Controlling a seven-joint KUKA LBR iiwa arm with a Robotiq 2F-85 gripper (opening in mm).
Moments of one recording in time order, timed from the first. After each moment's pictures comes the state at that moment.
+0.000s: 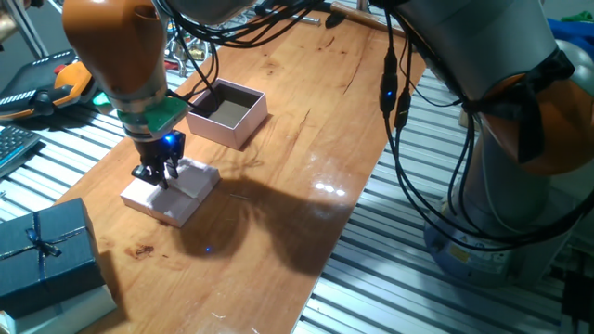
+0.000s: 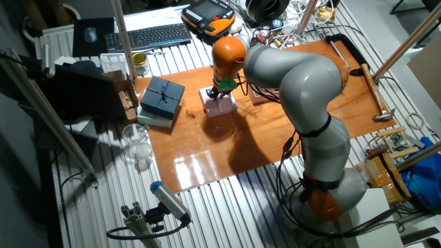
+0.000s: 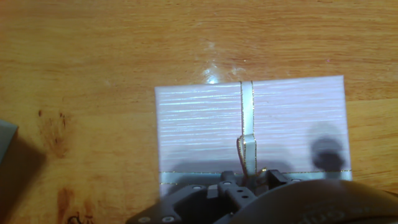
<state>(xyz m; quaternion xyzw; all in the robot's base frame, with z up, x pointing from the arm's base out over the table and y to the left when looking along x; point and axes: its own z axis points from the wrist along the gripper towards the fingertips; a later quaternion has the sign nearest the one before) 0.624 0.170 0.059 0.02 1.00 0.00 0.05</state>
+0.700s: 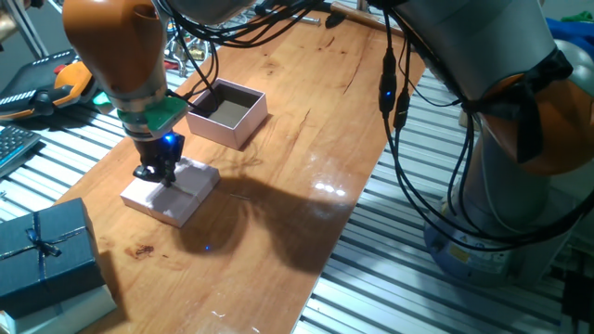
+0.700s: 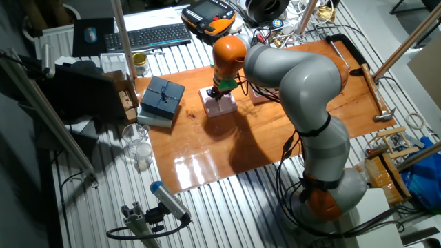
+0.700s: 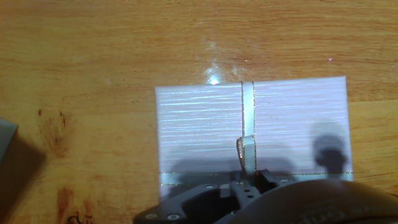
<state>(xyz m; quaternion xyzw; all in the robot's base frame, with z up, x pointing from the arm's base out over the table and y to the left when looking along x) 0.625 0.170 0.058 0.01 1.00 0.00 0.04</state>
